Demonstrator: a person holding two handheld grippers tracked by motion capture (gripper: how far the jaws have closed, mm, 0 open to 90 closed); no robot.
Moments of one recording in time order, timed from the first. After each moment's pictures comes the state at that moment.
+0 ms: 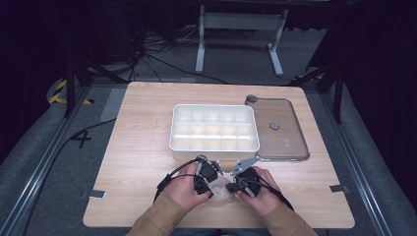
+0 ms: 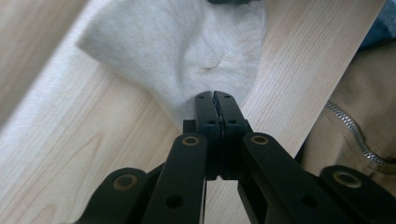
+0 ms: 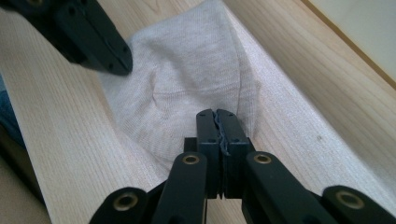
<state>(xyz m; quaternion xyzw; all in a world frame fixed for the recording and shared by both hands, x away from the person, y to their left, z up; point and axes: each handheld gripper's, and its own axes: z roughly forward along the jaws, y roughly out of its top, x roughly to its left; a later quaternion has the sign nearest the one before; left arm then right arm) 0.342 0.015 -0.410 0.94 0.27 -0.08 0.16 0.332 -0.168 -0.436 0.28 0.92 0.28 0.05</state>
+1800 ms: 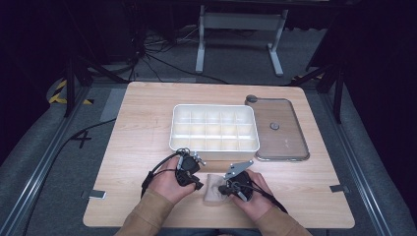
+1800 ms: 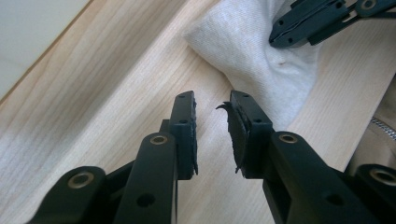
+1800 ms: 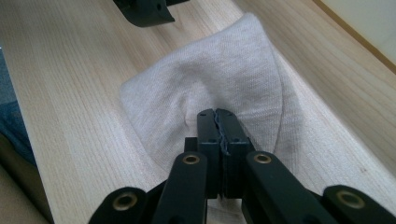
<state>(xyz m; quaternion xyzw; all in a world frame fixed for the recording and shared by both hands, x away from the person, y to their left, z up) 0.359 0.058 -0.422 0.93 0.30 -0.05 0.23 0.326 -0.149 -0.444 0.28 0.91 0.30 0.05</state>
